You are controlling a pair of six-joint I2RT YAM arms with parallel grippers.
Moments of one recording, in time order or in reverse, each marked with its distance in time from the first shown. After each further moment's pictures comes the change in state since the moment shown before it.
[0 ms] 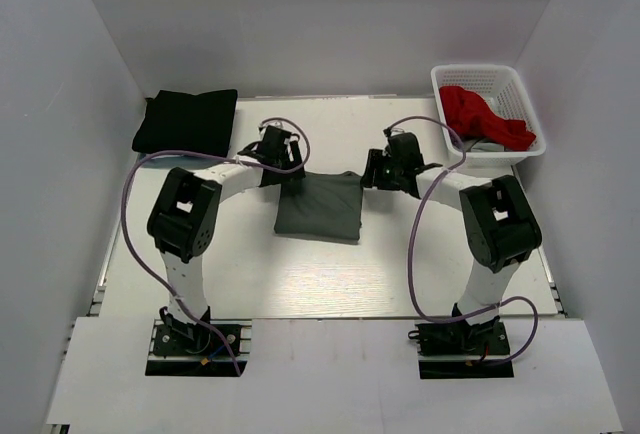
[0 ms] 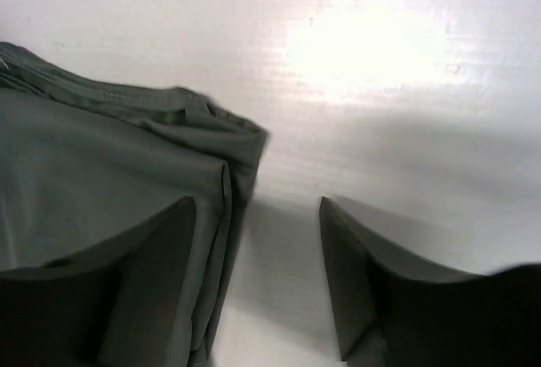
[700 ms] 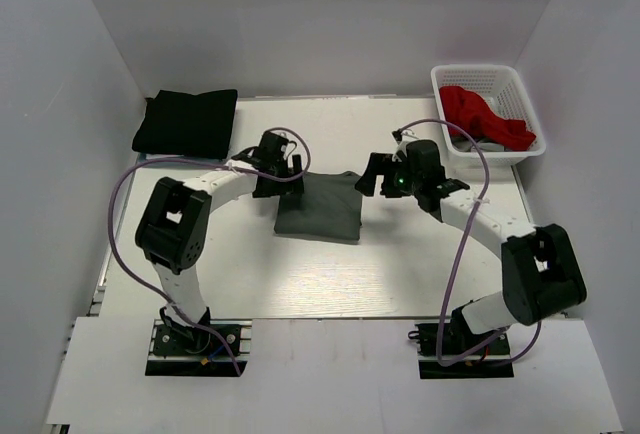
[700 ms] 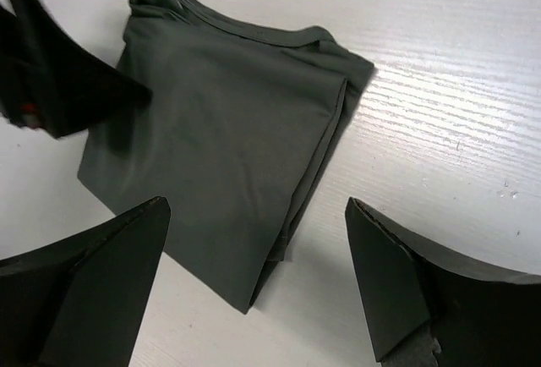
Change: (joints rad) left arm -0.010 -0.127 -0.072 -0.127 0.091 0.081; right arm 0.015 -0.354 -0.182 -0.020 -0.143 -0.008
